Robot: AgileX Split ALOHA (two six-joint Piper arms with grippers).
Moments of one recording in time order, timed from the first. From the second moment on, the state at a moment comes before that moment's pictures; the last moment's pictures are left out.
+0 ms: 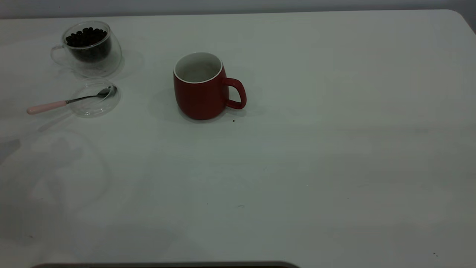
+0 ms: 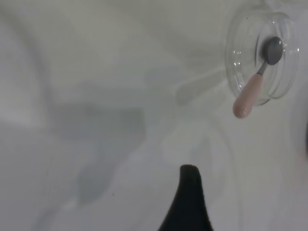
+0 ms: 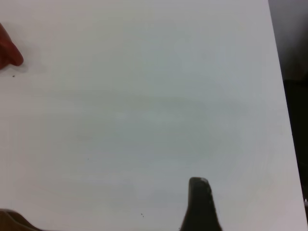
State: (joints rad) left arm 0.67 2.17 -0.87 -1.38 0.66 1.38; right arm -0.07 0.03 -0.47 0.10 1.13 -0.14
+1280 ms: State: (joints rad) left arm 0.58 2.48 -1.07 -1.52 0.88 1.46; right arm -0.07 0.03 -0.47 0.10 1.13 -0.14
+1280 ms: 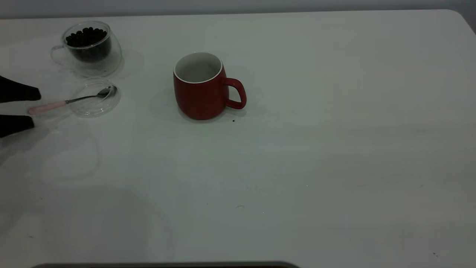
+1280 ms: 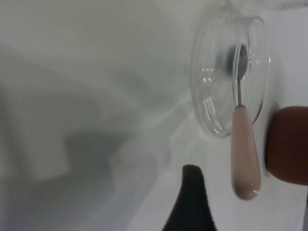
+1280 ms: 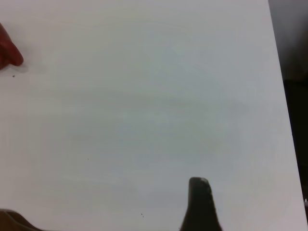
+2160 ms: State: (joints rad) left arm 0.52 2.51 -1.12 -1.59 0.93 1.45; right arm -0.07 0.03 -0.47 0.10 1.13 -0.14
